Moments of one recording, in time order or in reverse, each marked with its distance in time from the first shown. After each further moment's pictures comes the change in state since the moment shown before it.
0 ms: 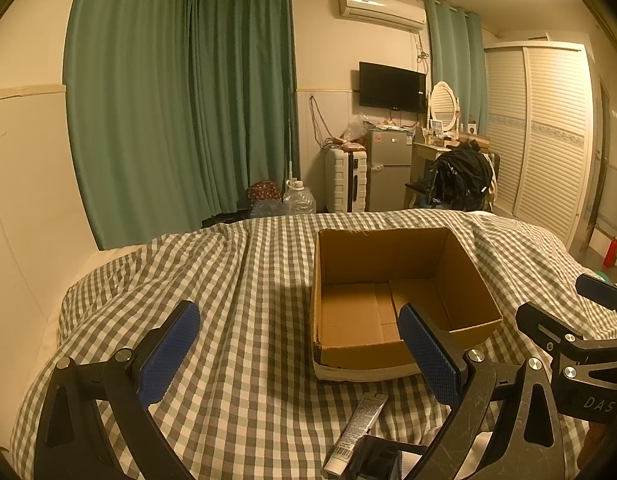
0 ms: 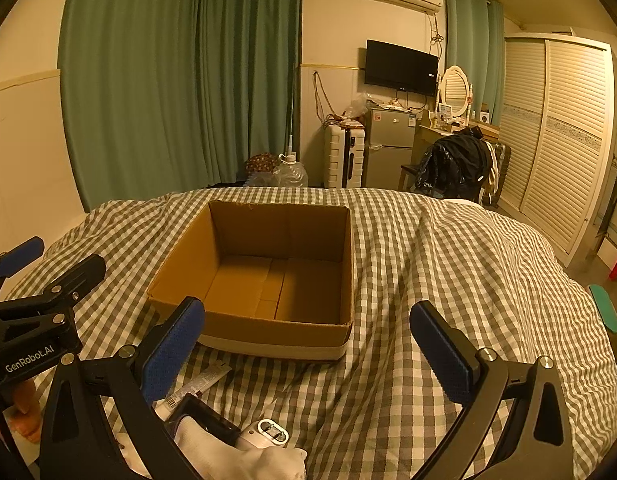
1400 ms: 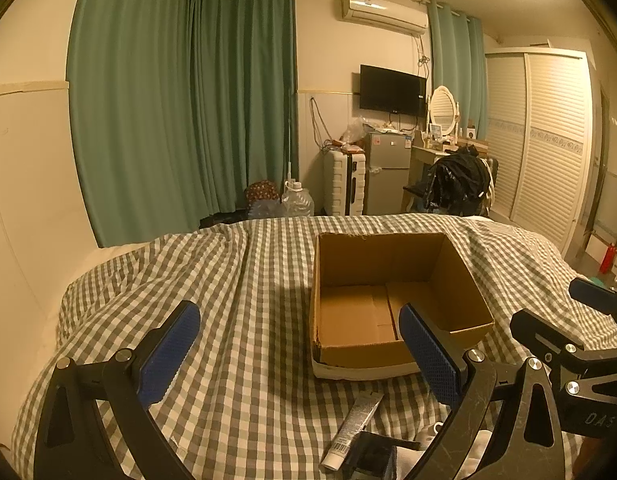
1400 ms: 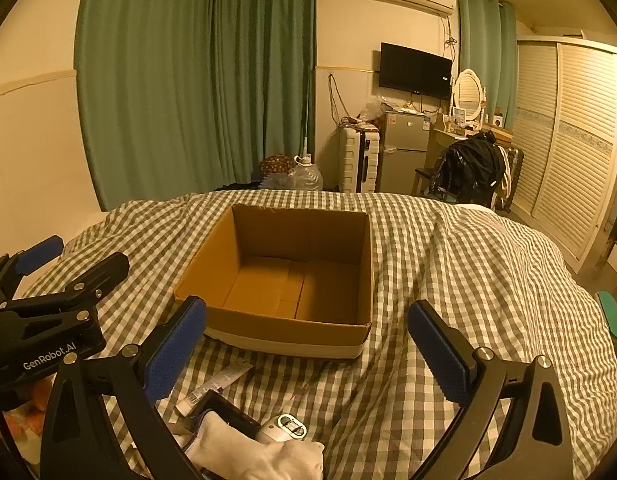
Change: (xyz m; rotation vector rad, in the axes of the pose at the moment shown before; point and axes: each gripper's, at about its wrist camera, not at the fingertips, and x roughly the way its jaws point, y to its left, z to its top) left arm -0.011 0.005 0.002 -0.023 -0.001 -0.015; right arm -0.016 0.012 0.005 -0.020 -0.006 0.053
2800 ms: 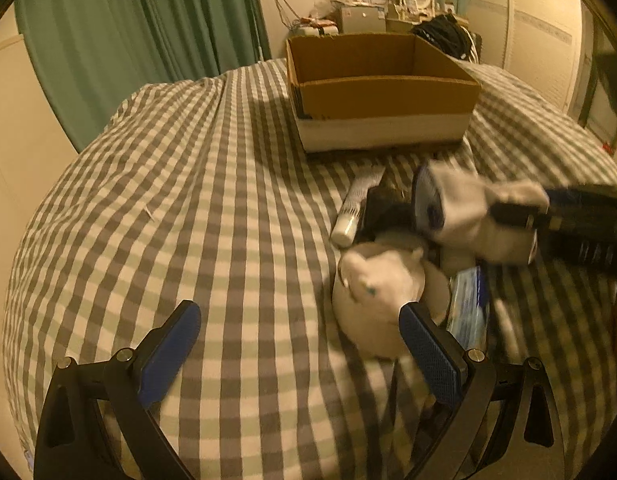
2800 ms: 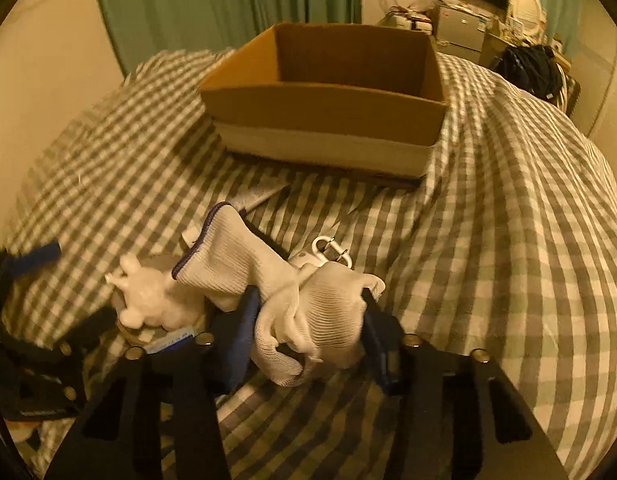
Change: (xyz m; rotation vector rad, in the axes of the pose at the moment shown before) left arm -0.011 -0.003 -0.143 0.184 0.455 -0.026; right arm 0.045 0.009 -0.121 -0.027 0.416 0.160
